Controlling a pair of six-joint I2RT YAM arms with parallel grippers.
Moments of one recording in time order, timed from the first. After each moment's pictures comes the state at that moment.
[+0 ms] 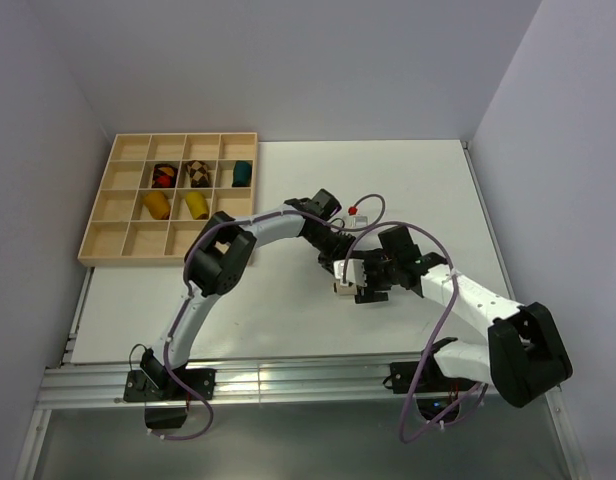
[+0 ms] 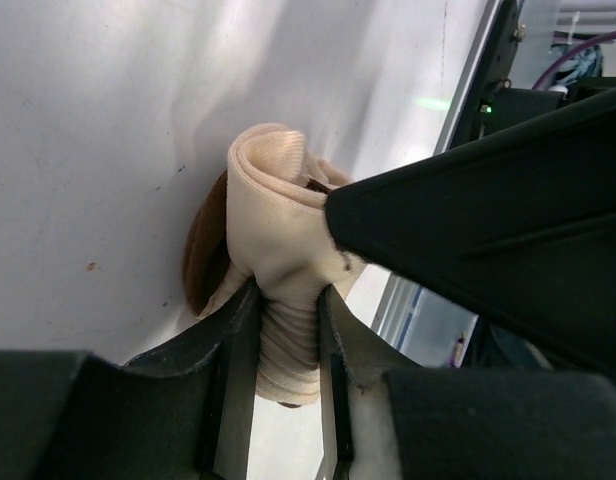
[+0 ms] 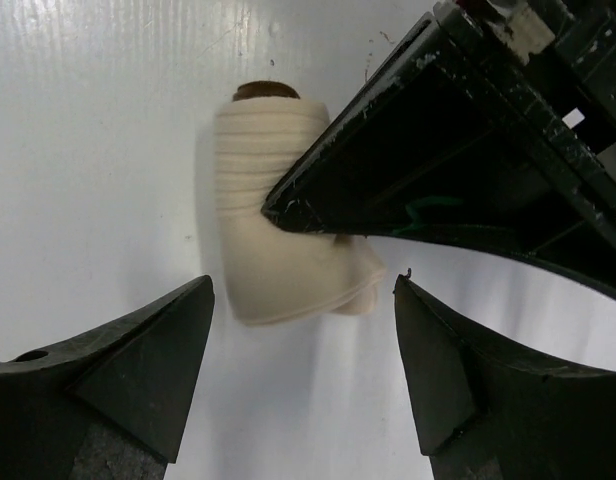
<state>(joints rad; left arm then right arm) -0.77 2.35 1.77 -0.59 0.92 -0.17 0.41 1.19 0.59 -0.42 -0.45 -1.21</state>
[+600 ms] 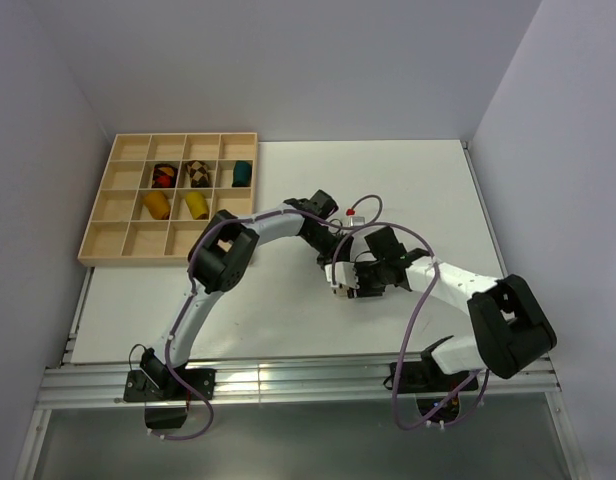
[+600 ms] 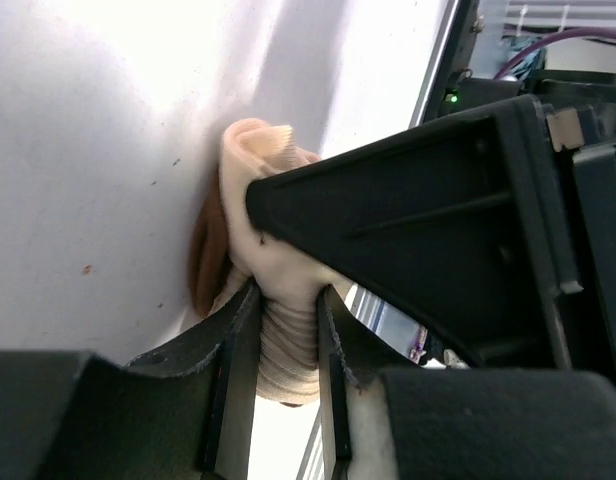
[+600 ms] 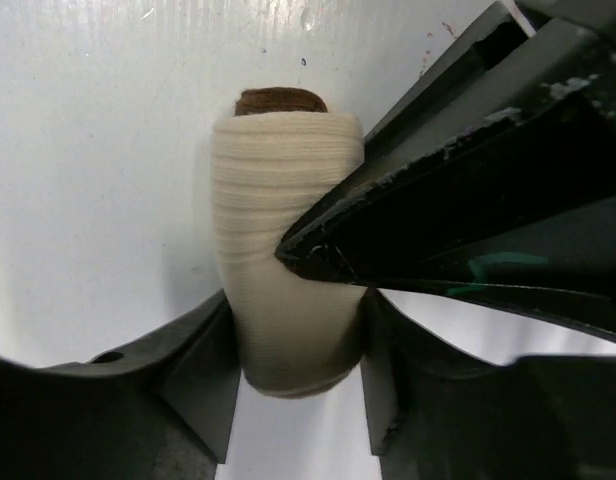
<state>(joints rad) -0.75 2.41 1.81 -0.63 1.03 -0.17 0.47 1.35 0.61 -0.35 -0.39 -1.19</state>
